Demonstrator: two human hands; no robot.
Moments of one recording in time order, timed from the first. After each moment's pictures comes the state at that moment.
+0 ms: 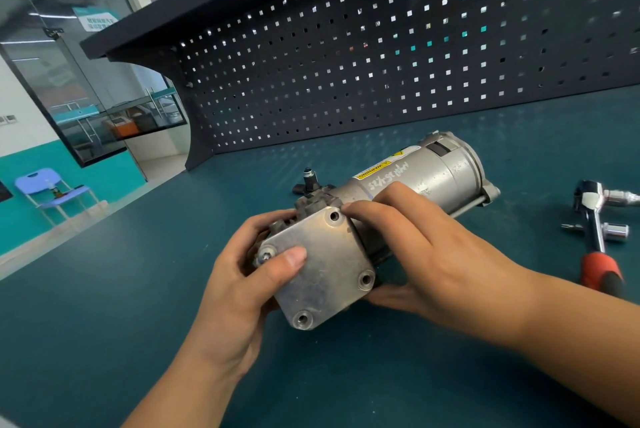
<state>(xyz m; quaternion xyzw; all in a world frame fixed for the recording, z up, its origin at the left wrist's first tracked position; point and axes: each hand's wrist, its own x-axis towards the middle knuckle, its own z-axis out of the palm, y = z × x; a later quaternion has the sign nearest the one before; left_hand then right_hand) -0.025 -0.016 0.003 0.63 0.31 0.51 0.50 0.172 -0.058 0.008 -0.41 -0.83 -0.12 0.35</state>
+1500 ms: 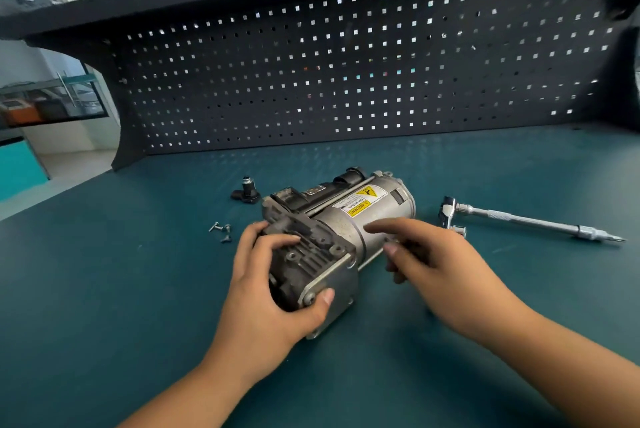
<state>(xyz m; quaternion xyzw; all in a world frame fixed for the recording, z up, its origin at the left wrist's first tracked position) 0.023 -0.061 -0.026 0.80 0.35 0.44 0.23 0.218 -0.137 0.001 -0.61 -0.62 0.15 0.47</state>
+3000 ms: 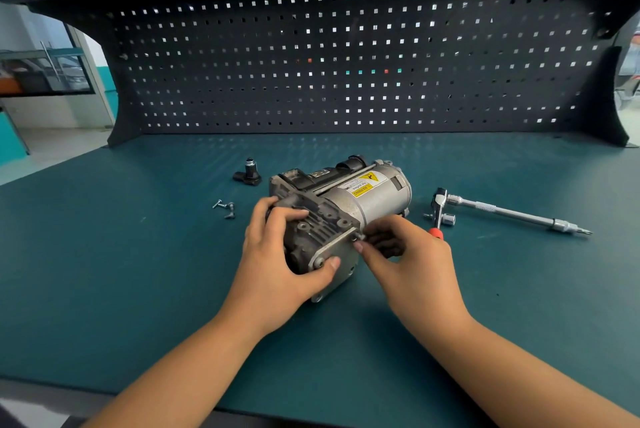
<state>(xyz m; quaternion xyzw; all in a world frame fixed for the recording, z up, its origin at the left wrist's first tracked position) 0.022 -0.060 -0.025 0.81 0.34 0.43 0.22 0.166 -0.144 -0.008 -0.66 -0.53 0.03 0.53</state>
